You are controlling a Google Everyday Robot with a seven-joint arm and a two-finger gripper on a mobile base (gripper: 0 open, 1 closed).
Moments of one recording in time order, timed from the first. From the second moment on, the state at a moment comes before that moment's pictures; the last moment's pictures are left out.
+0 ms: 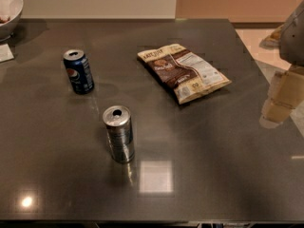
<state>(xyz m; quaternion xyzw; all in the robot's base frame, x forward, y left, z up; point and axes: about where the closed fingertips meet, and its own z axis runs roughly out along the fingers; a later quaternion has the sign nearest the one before) 0.438 -0.217 0.976 -0.60 0.78 -0.03 0.16</state>
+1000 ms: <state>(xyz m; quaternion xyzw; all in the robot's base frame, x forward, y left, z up) 0.462 -0.157 0.974 -0.63 0.75 0.02 0.20</state>
